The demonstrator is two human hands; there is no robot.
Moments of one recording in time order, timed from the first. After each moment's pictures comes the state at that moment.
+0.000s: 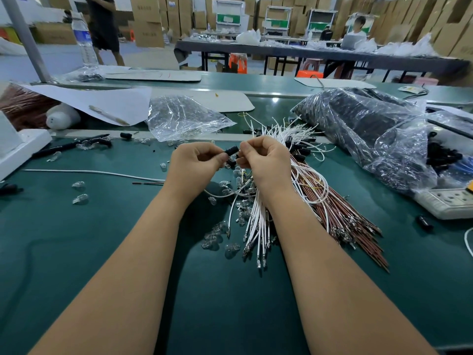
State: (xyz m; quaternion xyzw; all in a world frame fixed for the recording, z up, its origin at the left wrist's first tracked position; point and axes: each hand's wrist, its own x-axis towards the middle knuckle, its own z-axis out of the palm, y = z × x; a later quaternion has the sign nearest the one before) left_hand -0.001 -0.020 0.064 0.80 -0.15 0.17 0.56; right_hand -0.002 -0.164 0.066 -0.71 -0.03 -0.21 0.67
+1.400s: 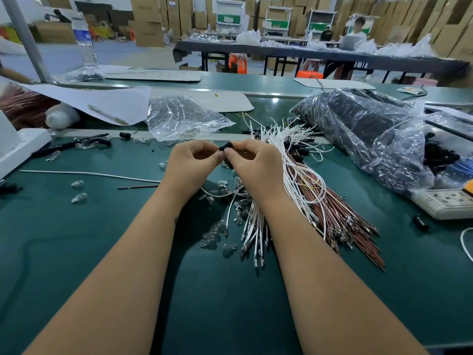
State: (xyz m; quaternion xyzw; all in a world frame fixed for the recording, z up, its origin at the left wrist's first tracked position) left_hand 0.000 -0.020 0.066 0.78 -0.12 0.15 0.60; right_hand -0.006 -0.156 0.064 -0.80 -0.07 -0.26 0.54
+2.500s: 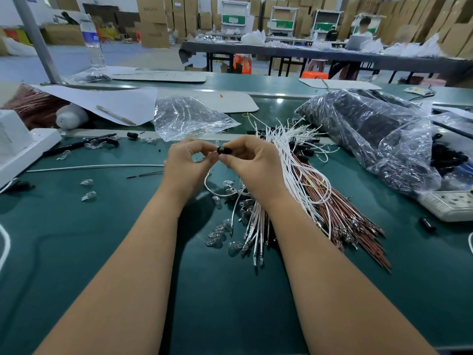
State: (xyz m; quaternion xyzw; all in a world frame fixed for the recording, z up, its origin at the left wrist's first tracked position) left_hand -0.001 -0.006 0.062 0.82 -0.13 0.21 0.52; right_hand -0.012 -0.151 0.068 -0.75 -0.15 -0.21 0.61
